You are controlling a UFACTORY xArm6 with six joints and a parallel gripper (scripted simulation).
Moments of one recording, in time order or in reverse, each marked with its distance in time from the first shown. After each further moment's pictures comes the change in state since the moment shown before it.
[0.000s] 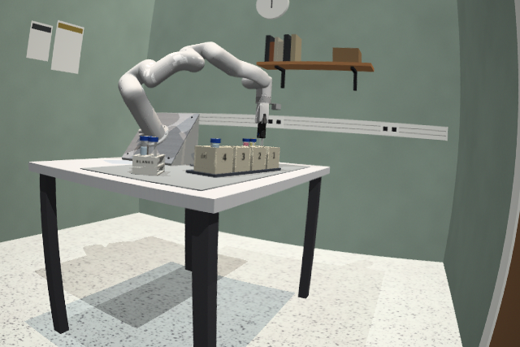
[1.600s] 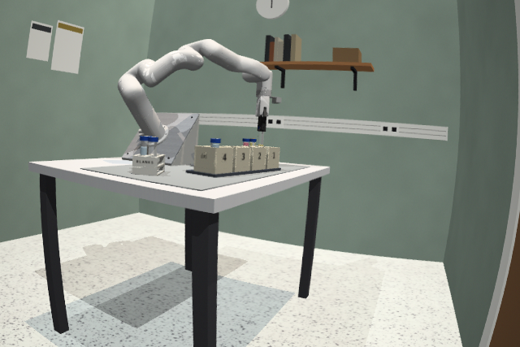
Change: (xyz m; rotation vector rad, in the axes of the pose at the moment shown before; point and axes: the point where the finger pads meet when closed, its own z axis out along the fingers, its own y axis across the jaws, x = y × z) arm 0.000 0.000 -0.033 0.000 0.000 0.000
